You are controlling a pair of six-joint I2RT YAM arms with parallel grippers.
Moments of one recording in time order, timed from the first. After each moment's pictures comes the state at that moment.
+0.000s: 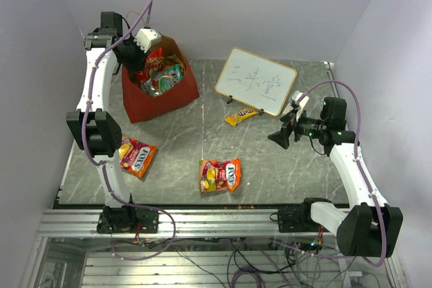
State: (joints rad) left arm 0.00 2.03 2.22 -1.10 0.40 0.79; right arm -0.05 1.07 0.79 -0.42 -0.93 -0.54
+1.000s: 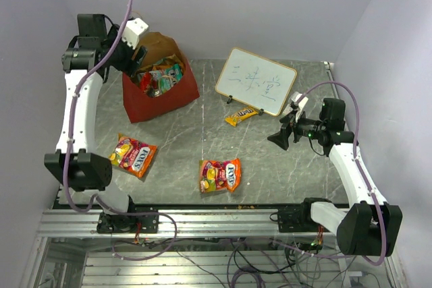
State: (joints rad) left arm 0.00 1.66 1.97 -0.93 0.33 0.64; right arm -0.05 1.07 0.77 -0.41 -0.93 -0.54
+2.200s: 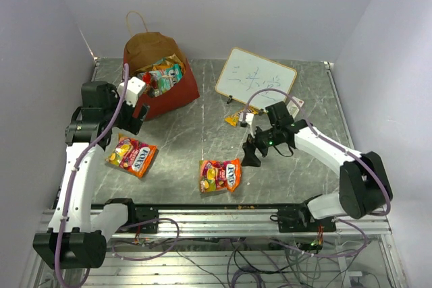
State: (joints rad) left arm 0.00 1.01 1.11 -0.74 0.23 0.47; right arm 0.41 1.38 0.82 -0.49 -0.74 -0.56
